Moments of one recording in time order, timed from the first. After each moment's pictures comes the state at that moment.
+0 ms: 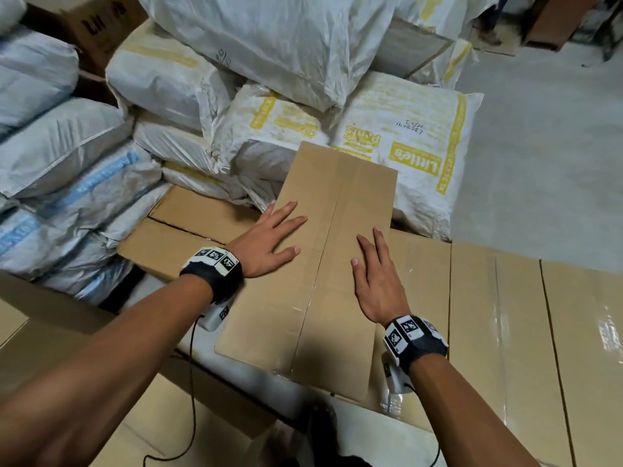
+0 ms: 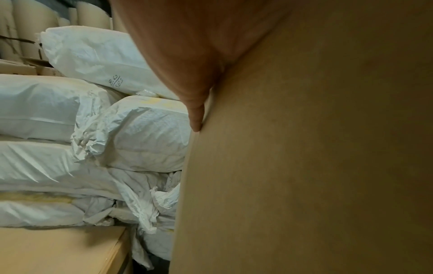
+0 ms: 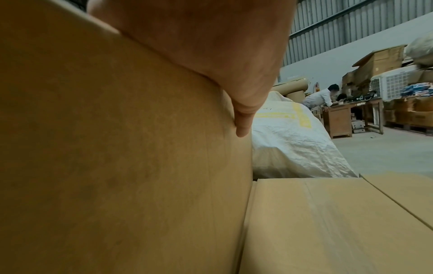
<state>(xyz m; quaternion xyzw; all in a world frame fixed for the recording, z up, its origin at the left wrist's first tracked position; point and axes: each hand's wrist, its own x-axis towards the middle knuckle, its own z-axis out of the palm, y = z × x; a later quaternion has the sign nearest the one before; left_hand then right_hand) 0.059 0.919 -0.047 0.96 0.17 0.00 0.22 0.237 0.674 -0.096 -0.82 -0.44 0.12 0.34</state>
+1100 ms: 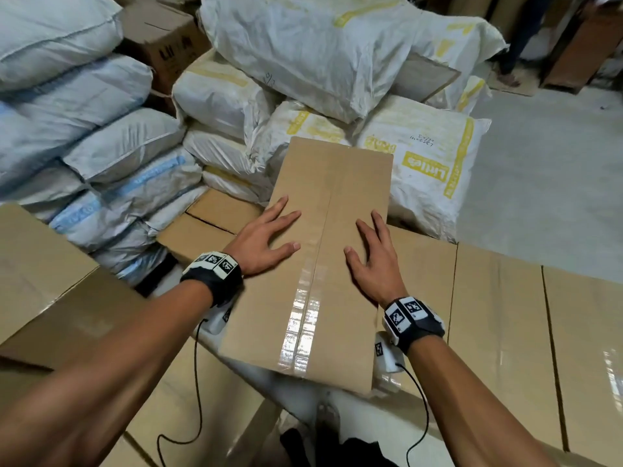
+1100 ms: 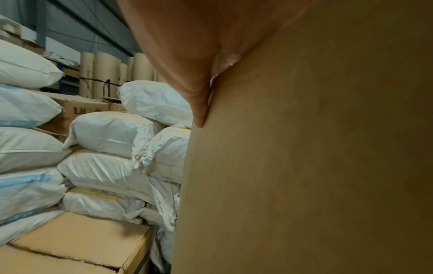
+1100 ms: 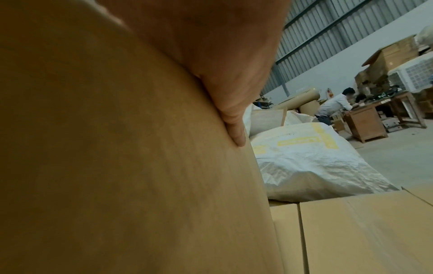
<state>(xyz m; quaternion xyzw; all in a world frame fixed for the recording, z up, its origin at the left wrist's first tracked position) -0.053 0.826 0.010 0.94 0.26 0.12 0.21 0.164 0.632 -0.028 -0.75 -0.48 0.11 0.44</state>
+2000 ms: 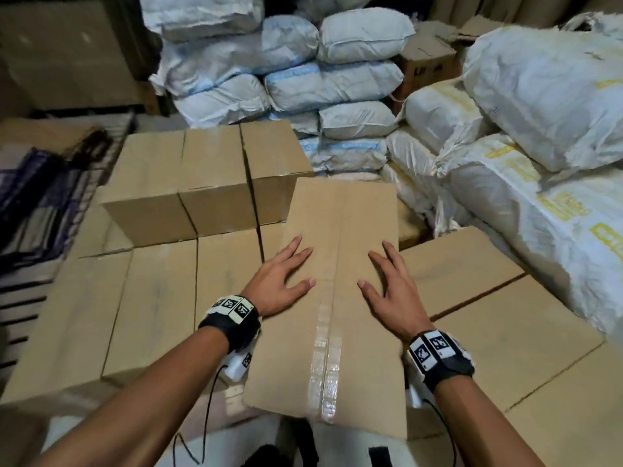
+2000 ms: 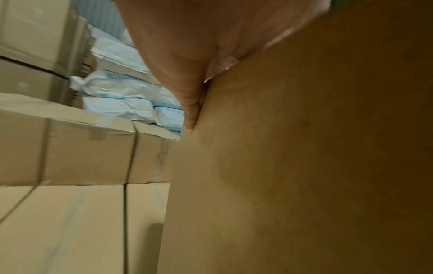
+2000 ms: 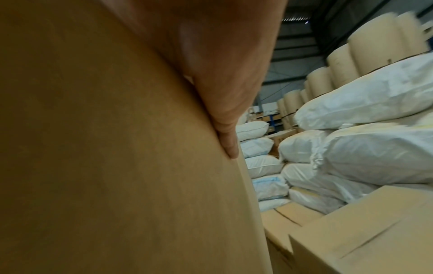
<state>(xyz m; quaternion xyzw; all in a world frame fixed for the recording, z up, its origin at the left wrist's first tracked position) -0.343 0.442 -0.002 0.75 0.58 0.26 0.20 -0.048 0.457 0.008 -0.53 -0.76 0.26 0.29</state>
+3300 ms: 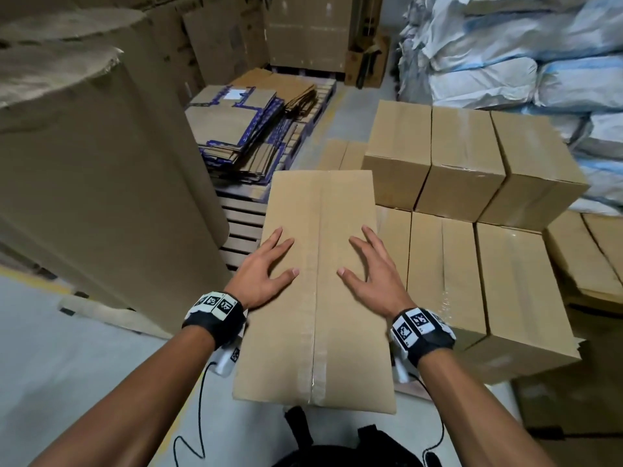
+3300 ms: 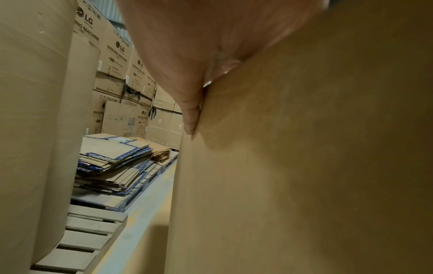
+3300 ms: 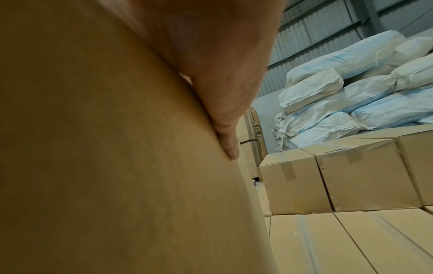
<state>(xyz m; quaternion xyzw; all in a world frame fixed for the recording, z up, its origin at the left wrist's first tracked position) -0.838 0.028 -0.013 0.53 0.79 0.29 0.12 -0.604 0.209 -0.005 -0.28 -0.87 0.38 0.17</state>
